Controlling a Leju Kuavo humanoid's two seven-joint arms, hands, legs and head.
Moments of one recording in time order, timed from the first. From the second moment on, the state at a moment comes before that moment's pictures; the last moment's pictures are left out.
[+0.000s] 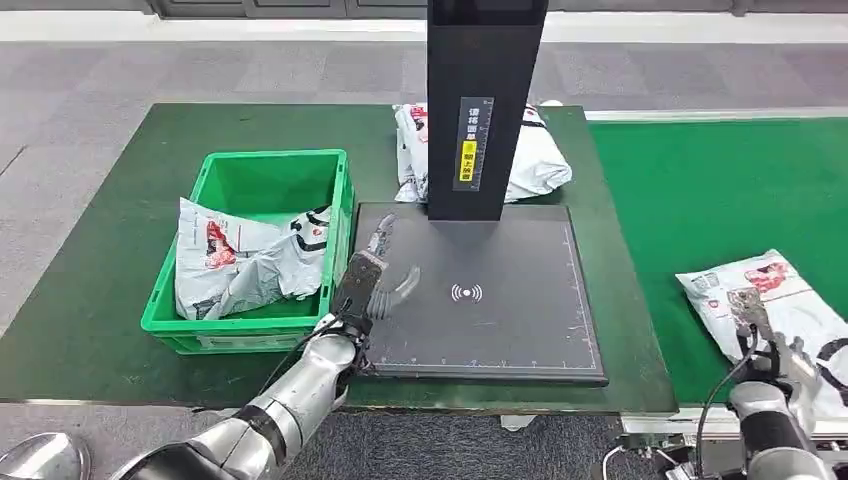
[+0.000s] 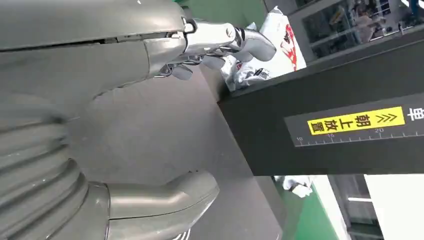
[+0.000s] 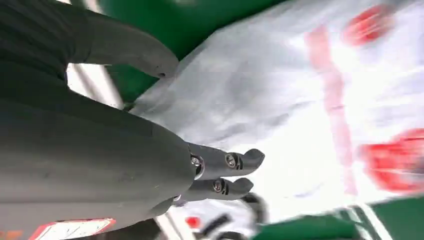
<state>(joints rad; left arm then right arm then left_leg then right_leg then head) -0.64 -0.31 -0.36 -0.43 0.04 0.24 -0.67 -0.48 -0.34 -0.33 -0.39 0.56 -0.35 -0.15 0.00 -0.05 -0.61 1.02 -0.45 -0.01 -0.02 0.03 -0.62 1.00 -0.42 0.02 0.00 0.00</state>
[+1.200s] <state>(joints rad) -0.64 -0.30 -0.35 -0.43 0.06 0.23 -0.66 -0.45 -0.31 -0.33 -0.45 0.51 -0.16 -0.37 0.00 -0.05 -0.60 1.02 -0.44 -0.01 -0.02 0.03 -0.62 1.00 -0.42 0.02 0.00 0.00</state>
